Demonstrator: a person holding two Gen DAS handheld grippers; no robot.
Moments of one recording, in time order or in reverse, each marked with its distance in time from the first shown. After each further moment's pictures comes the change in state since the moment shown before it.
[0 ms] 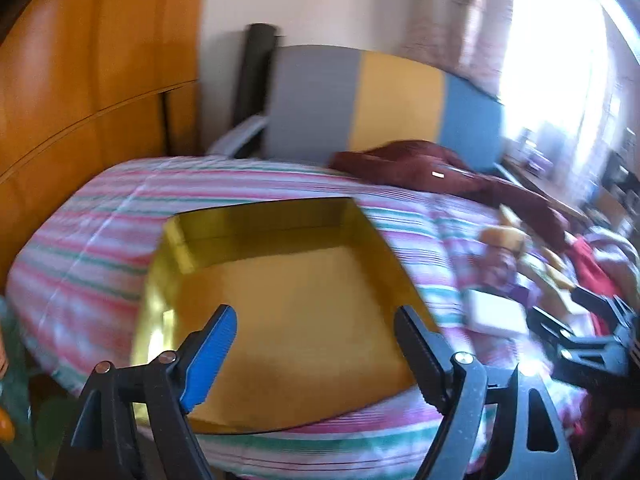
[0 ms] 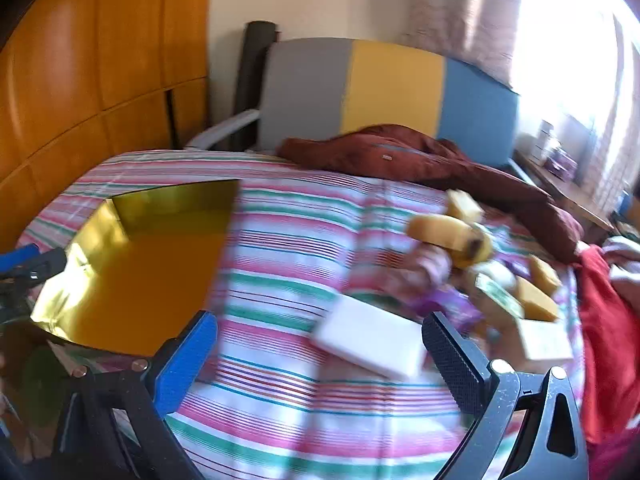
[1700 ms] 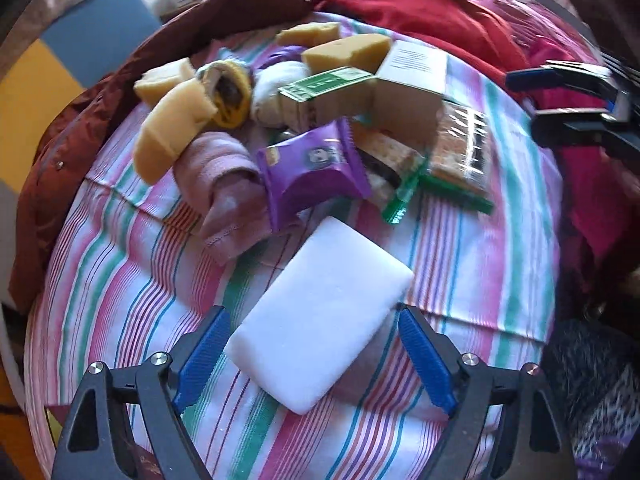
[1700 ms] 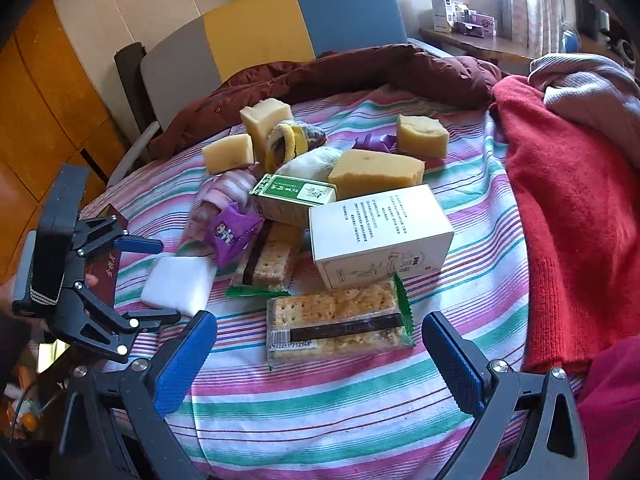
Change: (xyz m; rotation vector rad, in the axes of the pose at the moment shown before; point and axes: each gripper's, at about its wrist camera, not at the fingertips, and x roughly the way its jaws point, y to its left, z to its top) left arm 0.163 -0.234 -0.006 1.101 0.450 -0.535; right arm -0.004 -0.205 -0.069 0.440 0.189 0.019
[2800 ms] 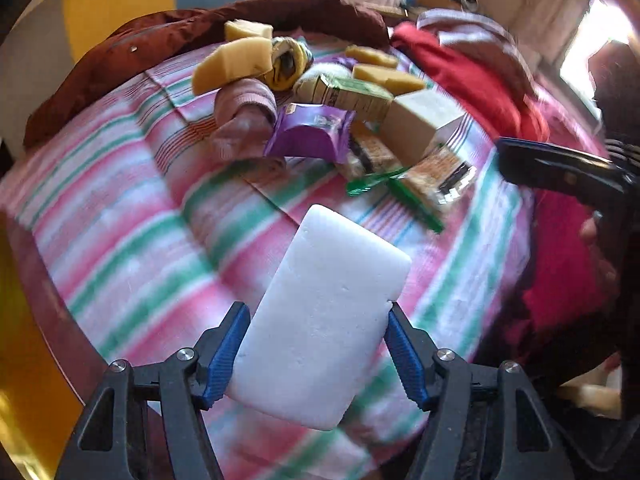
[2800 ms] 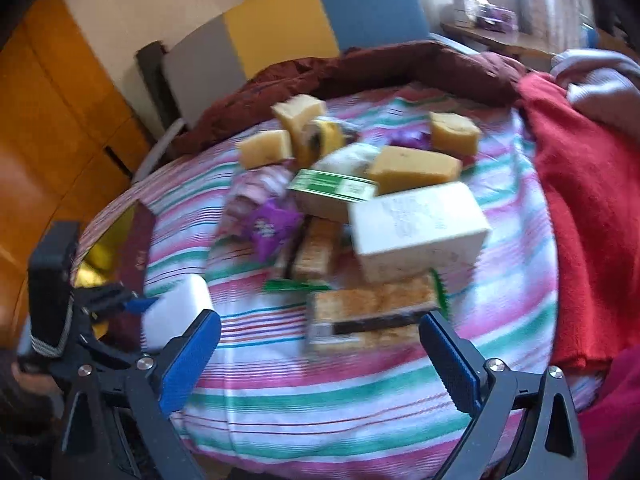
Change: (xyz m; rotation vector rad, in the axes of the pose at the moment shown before) left arm -0.064 -0.022 -0.098 -0.519 -0.126 -0.075; right arm -0.005 0.018 0.000 -0.032 0.016 0.118
